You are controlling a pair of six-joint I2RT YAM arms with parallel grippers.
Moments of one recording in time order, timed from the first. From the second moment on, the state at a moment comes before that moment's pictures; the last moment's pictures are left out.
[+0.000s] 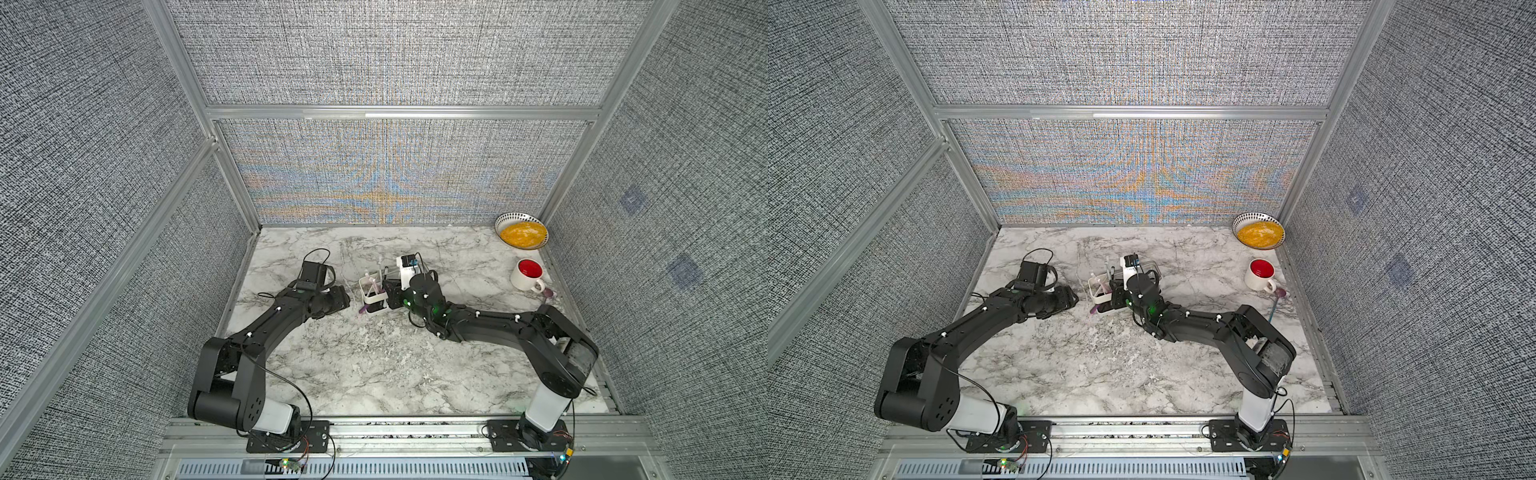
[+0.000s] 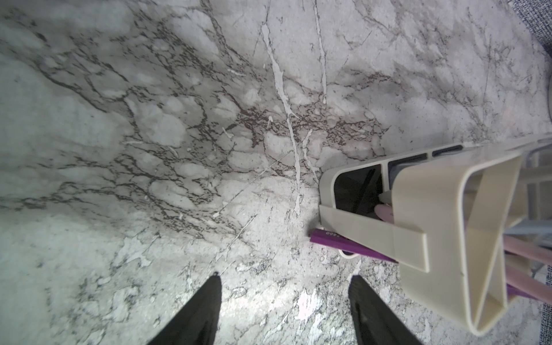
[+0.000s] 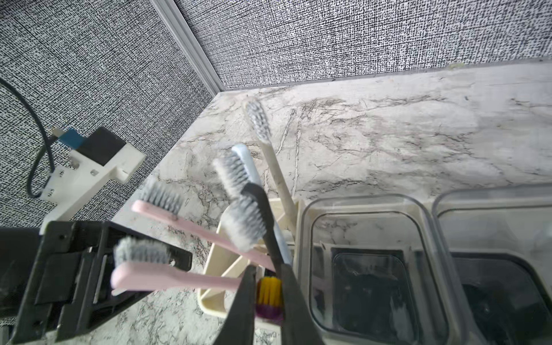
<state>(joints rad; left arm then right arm) -0.26 1.46 0.87 -0.41 0.21 -0.54 0.80 1.76 0.98 0.46 0.11 0.47</state>
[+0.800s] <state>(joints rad) -0.26 1.47 0.87 -0.41 0.21 -0.54 0.77 1.70 1.05 0.34 0.05 0.39</state>
